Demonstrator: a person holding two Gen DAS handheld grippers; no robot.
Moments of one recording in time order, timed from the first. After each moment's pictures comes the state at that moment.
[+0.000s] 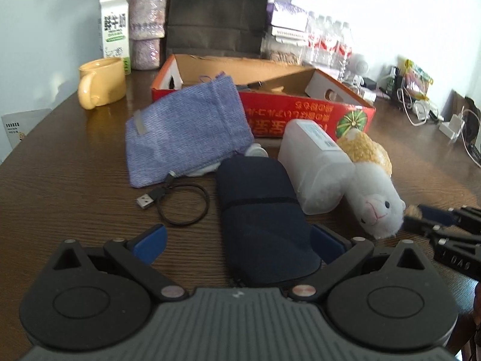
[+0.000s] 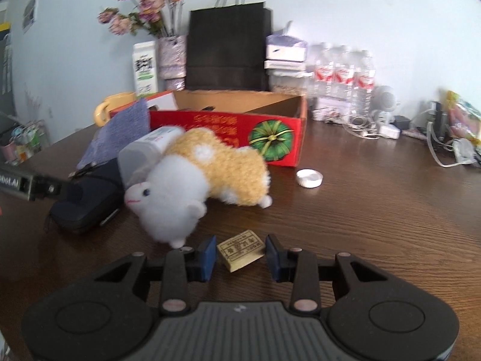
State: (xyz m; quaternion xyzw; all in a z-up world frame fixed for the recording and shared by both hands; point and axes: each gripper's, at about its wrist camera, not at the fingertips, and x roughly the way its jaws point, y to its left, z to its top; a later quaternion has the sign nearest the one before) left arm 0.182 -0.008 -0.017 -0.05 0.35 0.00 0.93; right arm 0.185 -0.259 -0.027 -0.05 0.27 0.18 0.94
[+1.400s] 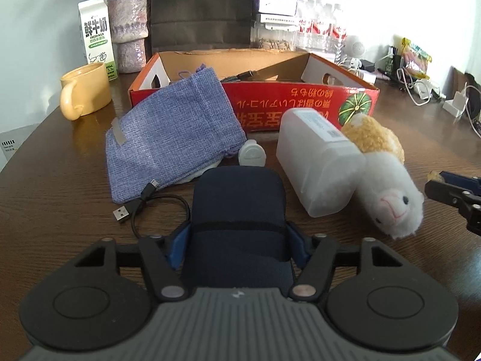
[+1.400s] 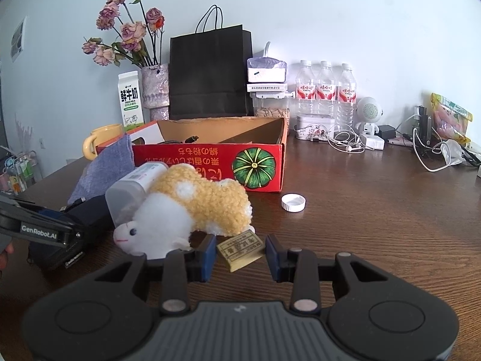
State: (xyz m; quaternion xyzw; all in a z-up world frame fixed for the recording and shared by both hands) left arm 0.203 -0.014 -0.029 -0.01 0.36 -0.01 0.93; right arm 0.190 -0.267 -0.016 -0.02 0.24 0.17 0.96
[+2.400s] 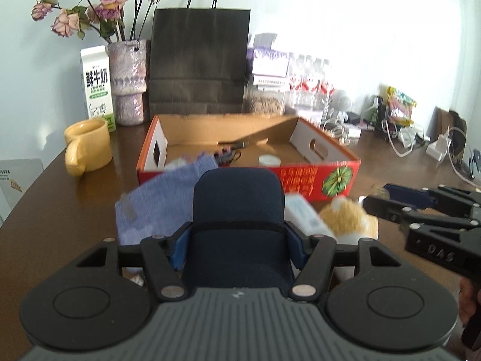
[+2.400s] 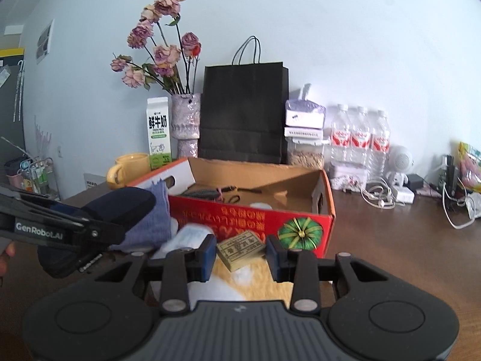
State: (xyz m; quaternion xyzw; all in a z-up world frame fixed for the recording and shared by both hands) left arm 0.207 -0.005 0.031 -0.03 0.27 -0.03 0.96; right arm 0.212 -0.208 0.030 -0.04 0.18 0.21 0.96
